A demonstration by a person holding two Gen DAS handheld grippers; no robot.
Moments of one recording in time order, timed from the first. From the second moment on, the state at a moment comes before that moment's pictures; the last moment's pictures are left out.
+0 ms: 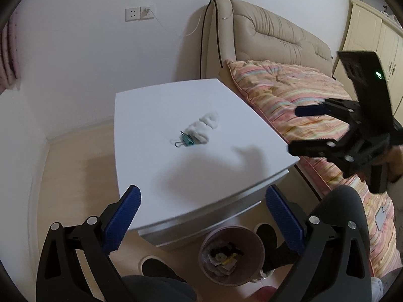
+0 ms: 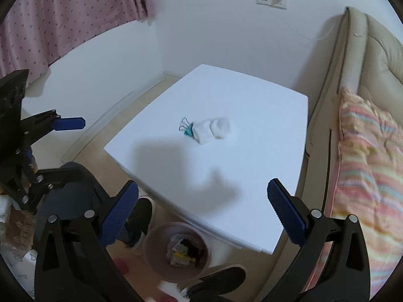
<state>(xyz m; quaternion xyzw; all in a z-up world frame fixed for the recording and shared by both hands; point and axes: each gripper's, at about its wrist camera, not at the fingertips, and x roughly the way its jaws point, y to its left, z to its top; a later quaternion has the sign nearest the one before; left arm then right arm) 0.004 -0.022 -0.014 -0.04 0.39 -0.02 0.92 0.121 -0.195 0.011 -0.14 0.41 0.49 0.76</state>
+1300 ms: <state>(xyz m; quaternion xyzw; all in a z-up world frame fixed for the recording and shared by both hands) 0.016 0.012 -0.032 -0.08 0.41 0.00 0.91 0.207 -0.059 -0.067 -0.25 0.46 0.54 0.66</state>
